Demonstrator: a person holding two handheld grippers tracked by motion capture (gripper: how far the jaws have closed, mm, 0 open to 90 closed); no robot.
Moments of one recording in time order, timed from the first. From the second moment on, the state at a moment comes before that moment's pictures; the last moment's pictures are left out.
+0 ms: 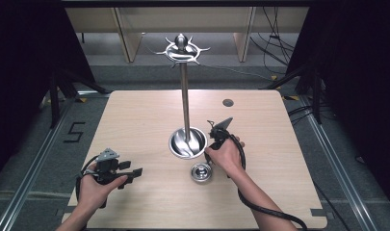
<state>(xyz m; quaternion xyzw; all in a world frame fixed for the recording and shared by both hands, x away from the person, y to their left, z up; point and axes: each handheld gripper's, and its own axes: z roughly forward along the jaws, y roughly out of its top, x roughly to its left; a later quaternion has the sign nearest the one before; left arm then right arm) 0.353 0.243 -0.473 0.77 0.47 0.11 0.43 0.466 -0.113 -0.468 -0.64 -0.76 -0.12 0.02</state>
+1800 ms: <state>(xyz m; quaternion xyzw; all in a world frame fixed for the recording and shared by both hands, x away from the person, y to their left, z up) 0.353 0.244 -0.474 0.76 0.47 0.11 0.43 0.467 -0.132 -0.470 -0.52 -0.85 -0.08 -0.02</state>
